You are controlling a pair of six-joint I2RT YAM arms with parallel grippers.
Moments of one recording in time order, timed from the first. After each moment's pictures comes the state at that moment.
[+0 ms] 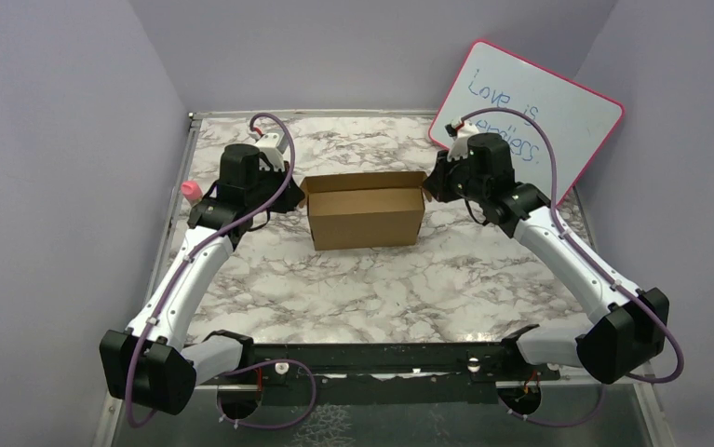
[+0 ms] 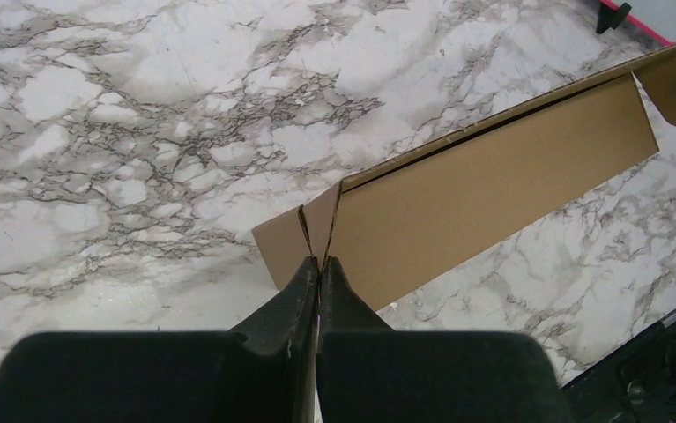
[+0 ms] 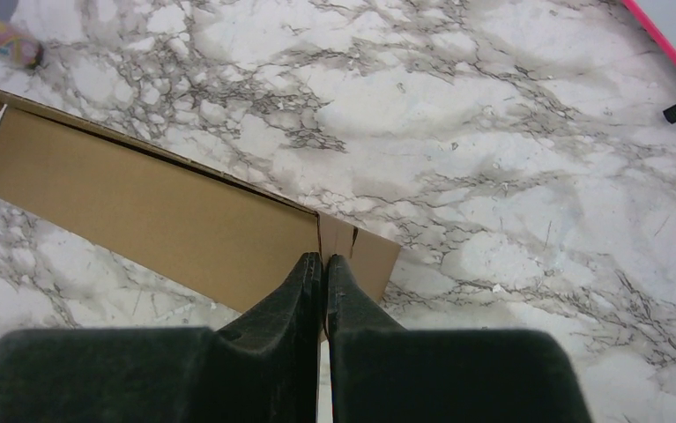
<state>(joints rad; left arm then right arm) -0.25 1.15 1.05 -0.45 0.31 -0.21 0.44 1.29 1.13 -0.35 -0.14 0.21</state>
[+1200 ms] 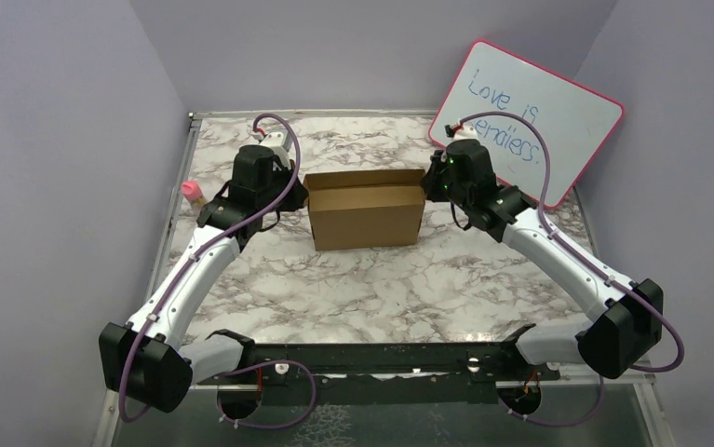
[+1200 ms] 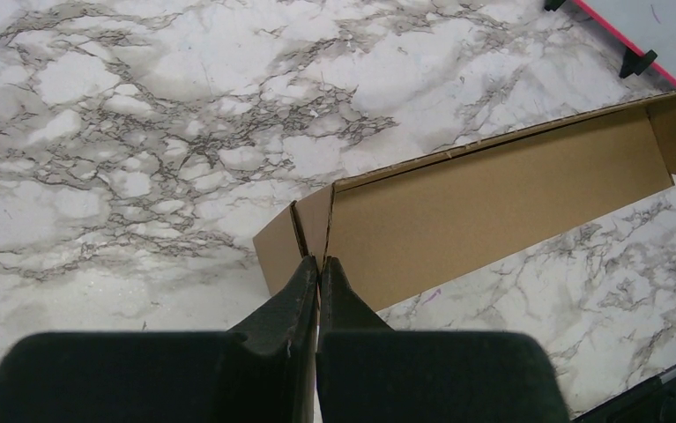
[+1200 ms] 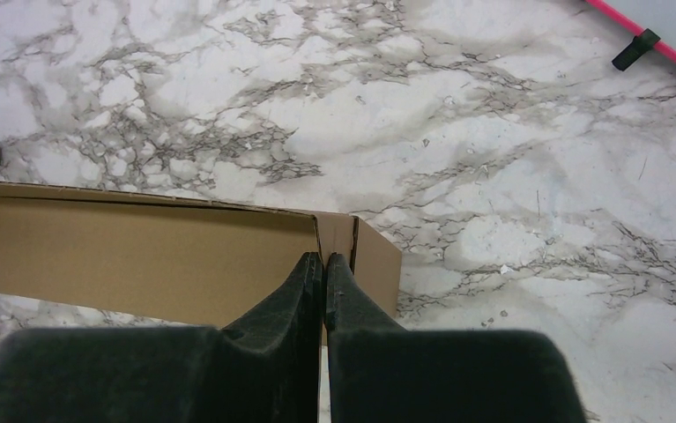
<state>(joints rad) -0.35 1.16 1.06 -0.44 0.12 -0.34 0.57 1.32 1.15 -0.36 0.20 0.42</state>
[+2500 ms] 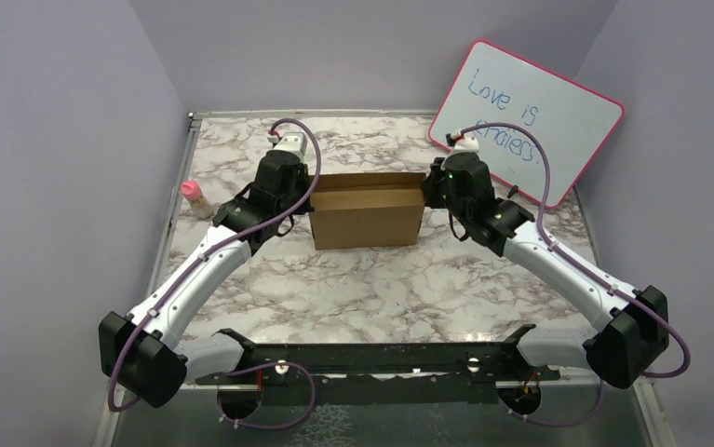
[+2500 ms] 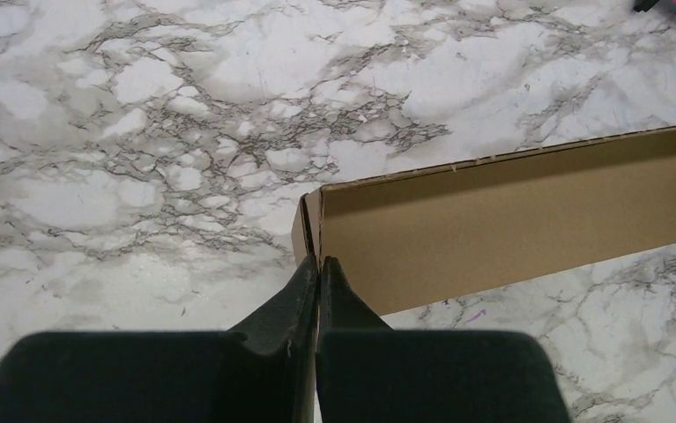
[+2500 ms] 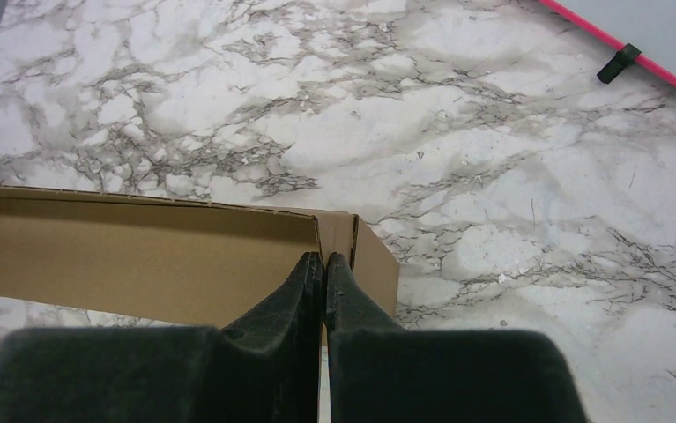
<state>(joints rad) -0.51 1.19 1.08 -0.47 -0.18 -0.34 0.62 1.26 1.05 -0.24 0.29 0.42</state>
